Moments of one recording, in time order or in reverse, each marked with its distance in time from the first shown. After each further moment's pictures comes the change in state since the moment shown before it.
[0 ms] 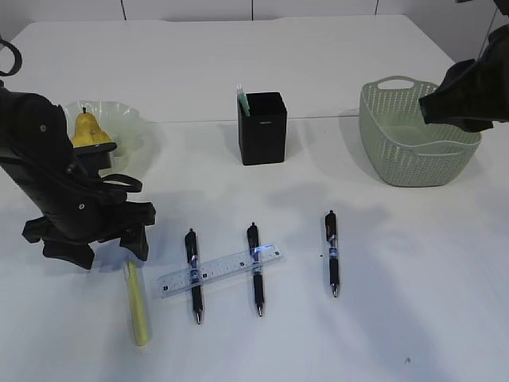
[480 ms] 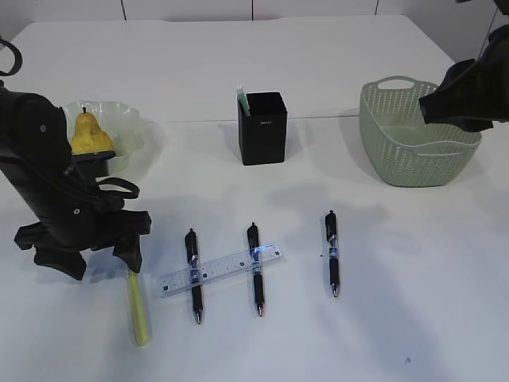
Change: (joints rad) left arm 0.000 0.000 0.000 0.007 0.069 0.000; right arm 0.000 0.000 0.000 0.000 0.000 0.000
